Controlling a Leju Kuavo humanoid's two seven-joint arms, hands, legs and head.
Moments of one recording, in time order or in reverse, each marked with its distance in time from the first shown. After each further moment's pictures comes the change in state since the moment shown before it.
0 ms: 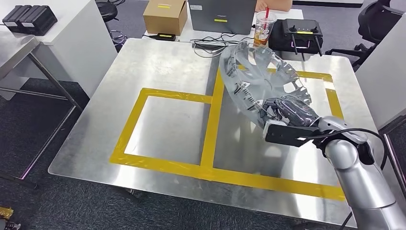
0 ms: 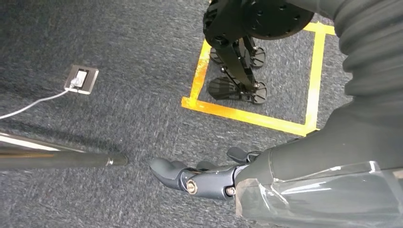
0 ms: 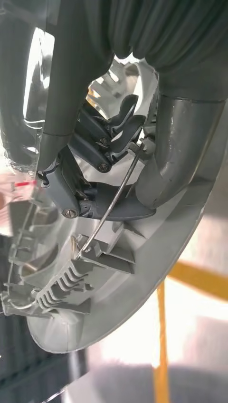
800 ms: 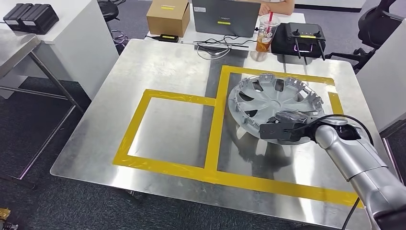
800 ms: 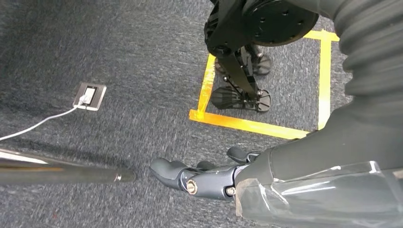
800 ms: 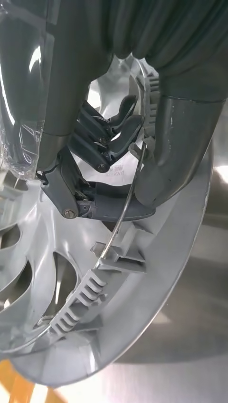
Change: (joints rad) left arm -0.003 0.046 -0.001 0.135 -0.085 -0.002 -0.108; right arm -0.271 -0.072 0.365 0.555 0.025 0.059 0.028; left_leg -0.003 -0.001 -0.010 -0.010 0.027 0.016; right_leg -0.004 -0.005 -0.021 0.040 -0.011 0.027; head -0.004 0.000
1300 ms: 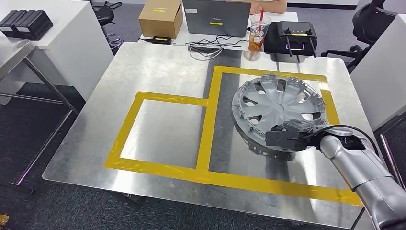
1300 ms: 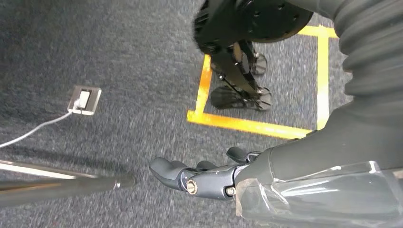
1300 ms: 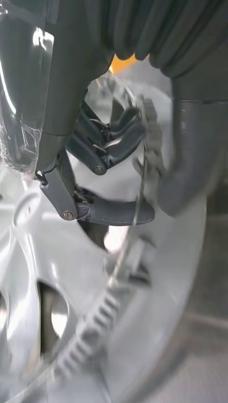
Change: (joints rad) left arm -0.002 0.029 -0.003 0.051 -0.059 0.059 -0.041; right arm 0.085 -0.041 -0.032 0.000 0.024 -0.042 0.044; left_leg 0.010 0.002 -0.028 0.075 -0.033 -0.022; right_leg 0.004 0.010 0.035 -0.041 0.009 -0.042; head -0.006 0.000
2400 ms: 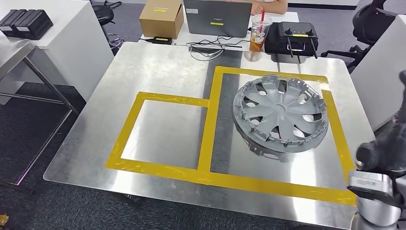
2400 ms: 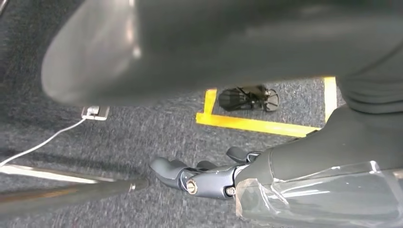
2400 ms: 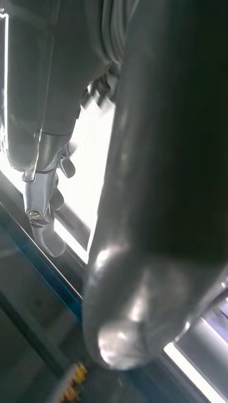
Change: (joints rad) left arm 0.009 -0.070 0.004 -0.139 -0.013 -0.097 -0.050; right arm 0.604 0.412 -0.860 -1.034 -0.092 -0.653 -0.403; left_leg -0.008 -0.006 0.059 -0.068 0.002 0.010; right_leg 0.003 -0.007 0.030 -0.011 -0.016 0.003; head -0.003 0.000
